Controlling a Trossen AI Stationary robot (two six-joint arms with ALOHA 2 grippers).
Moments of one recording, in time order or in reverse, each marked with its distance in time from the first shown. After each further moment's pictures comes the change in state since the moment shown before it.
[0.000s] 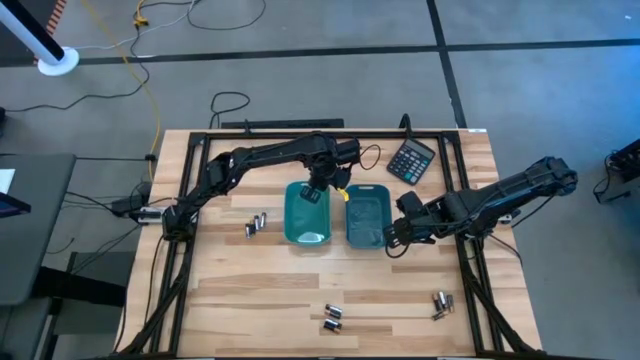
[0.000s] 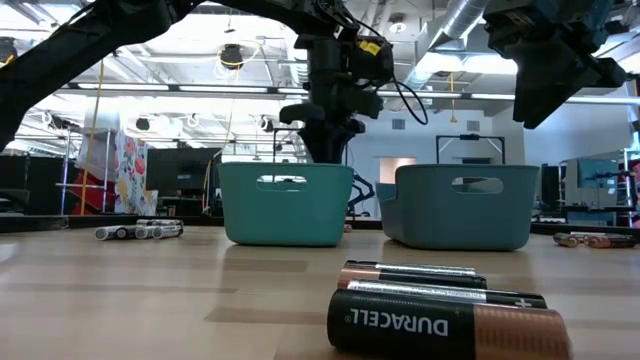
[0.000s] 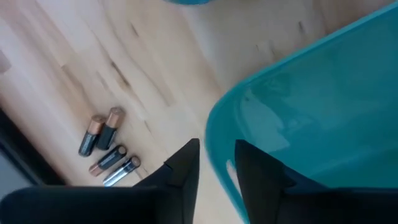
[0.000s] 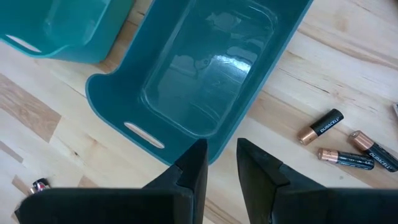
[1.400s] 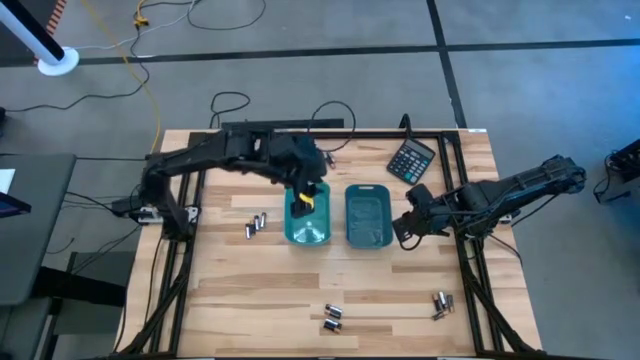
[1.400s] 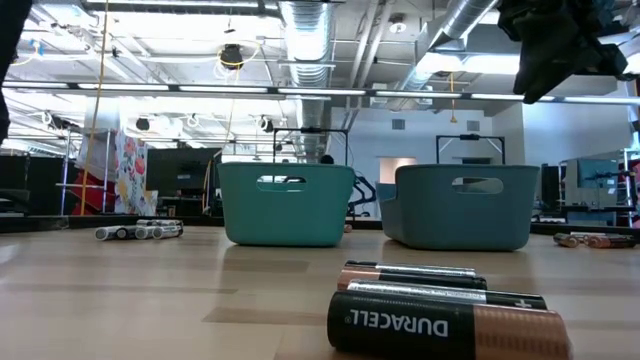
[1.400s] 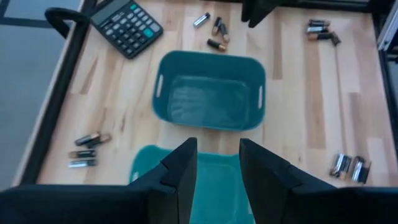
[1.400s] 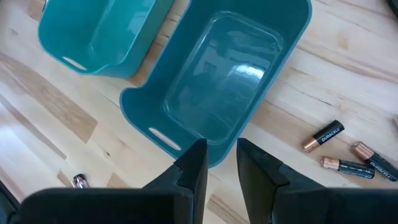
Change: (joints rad) left arm -0.235 -0.546 -0.129 0.172 0.054 -0.822; right arm -0.007 -0.137 0.001 -0.009 0.019 -0.043
